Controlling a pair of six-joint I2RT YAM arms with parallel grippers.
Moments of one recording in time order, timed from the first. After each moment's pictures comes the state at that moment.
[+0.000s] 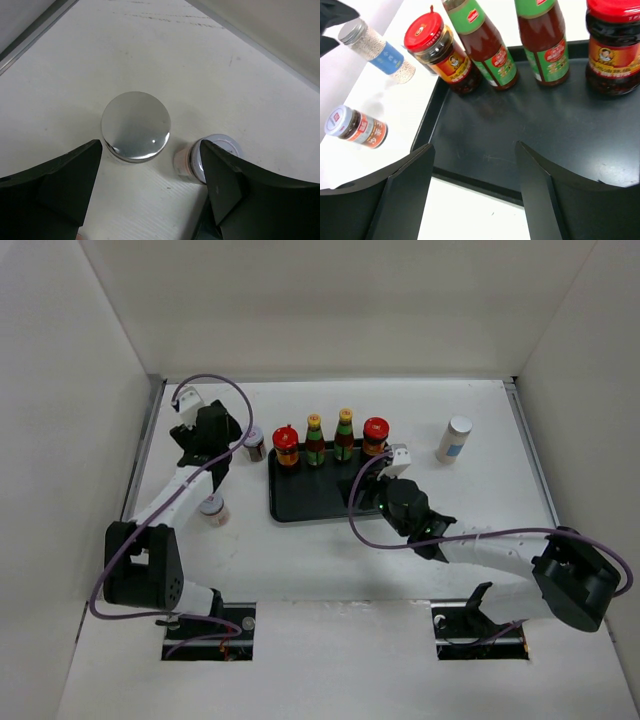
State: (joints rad) left arm -0.15 1.41 0.93 0.03 -0.54 -0.52; right arm 0.86 1.31 0.58 0.53 0.35 0.53
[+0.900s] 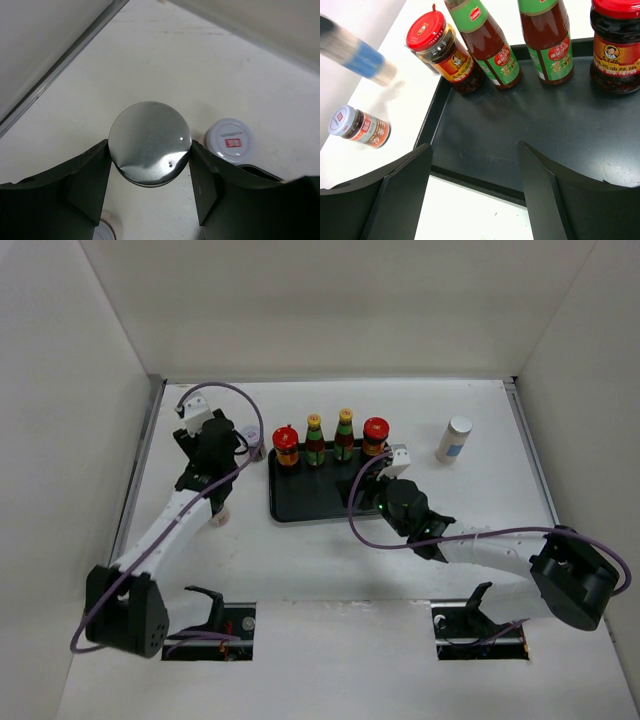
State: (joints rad) left arm -0.24 1.26 0.86 -0.02 -0.70 -0.41; right arm 0.87 1.32 0.57 0.55 0.34 0.54
